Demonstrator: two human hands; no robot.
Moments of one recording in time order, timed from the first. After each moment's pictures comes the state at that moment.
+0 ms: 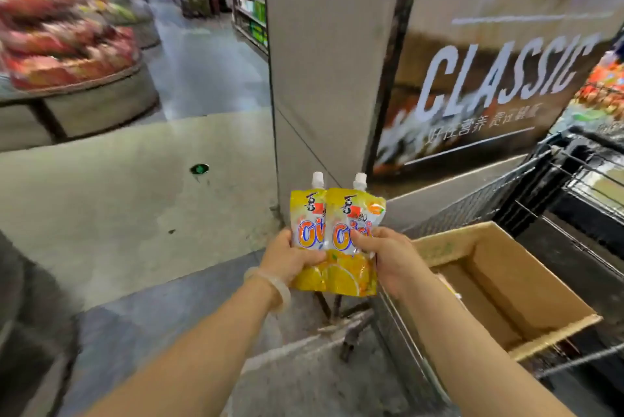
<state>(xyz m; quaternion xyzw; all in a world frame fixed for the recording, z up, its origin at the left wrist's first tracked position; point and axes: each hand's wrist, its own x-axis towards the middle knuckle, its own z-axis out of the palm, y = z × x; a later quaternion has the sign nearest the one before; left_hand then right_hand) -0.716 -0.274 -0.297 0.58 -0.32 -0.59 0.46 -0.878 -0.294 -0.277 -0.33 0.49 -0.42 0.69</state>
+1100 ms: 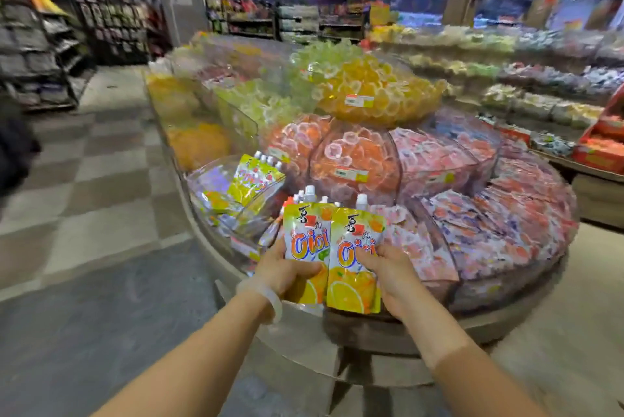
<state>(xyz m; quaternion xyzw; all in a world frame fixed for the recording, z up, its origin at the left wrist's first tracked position) -0.114 0.383 -0.249 0.64 0.09 -0.09 0.76 -0.105 0.207 -0.255 -0.62 0.11 0.05 0.77</state>
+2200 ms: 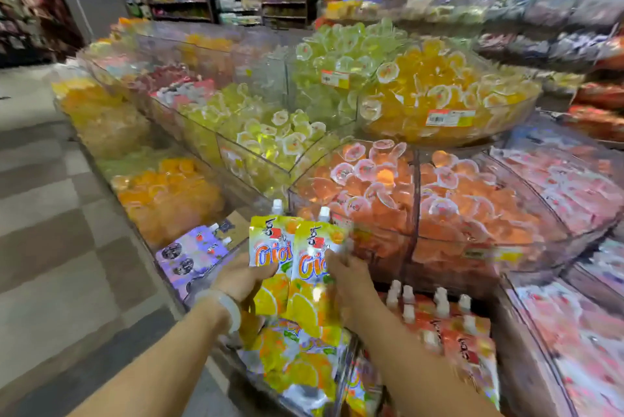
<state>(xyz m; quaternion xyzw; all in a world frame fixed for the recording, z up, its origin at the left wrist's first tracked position) 0.293 0.636 -0.289 0.69 0.11 -0.14 0.70 0.265 0.471 -0.305 -0.61 0.22 0.00 0.76</state>
